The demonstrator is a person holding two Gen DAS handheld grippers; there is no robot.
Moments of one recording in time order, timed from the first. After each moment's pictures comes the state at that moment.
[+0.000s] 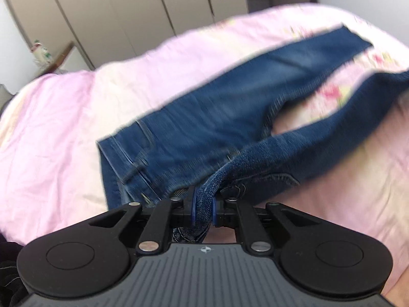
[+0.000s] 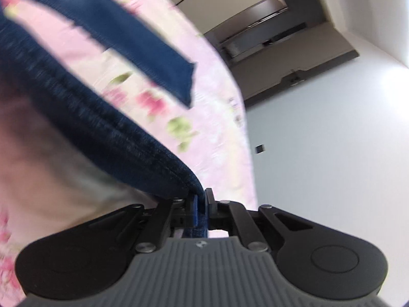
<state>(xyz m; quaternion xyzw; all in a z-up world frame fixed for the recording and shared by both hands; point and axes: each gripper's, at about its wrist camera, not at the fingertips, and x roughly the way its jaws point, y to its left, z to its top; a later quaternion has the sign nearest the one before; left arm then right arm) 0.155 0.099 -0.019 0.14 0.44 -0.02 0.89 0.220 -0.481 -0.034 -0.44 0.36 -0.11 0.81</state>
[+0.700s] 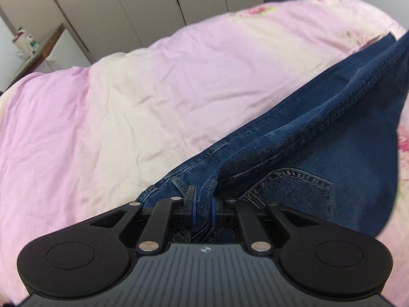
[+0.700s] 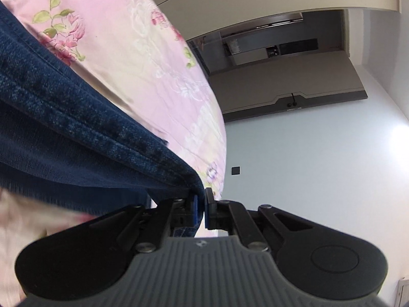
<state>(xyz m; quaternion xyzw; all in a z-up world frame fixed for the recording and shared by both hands) 0.394 0.182 -0.057 0.15 0.51 -0.02 0.84 0.570 -0.368 -0.051 -0.55 0.39 -0.13 0.73</state>
